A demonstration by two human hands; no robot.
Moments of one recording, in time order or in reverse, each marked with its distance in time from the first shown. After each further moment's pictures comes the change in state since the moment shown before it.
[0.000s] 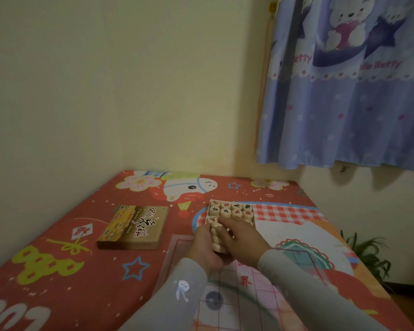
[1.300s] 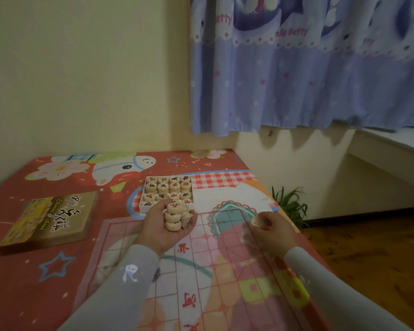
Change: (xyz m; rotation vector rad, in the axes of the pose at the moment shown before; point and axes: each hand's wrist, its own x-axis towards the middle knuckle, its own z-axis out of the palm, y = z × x) left_hand 0.028 -0.038 0.023 -0.194 -0.271 -0.146; right_hand -0.134 0.184 -0.040 0.026 0.345 0.650
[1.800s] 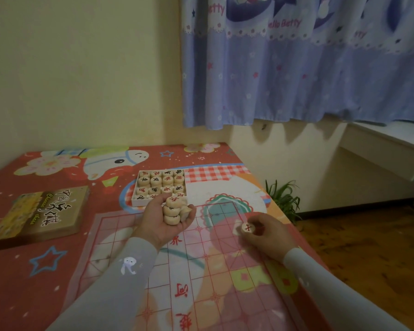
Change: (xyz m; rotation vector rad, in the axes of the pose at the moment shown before) left_hand -0.001 -0.012 0.007 0.009 0.002 -0.032; right_hand -0.031 0.001 -0.017 0.003 -0.142 -0.133
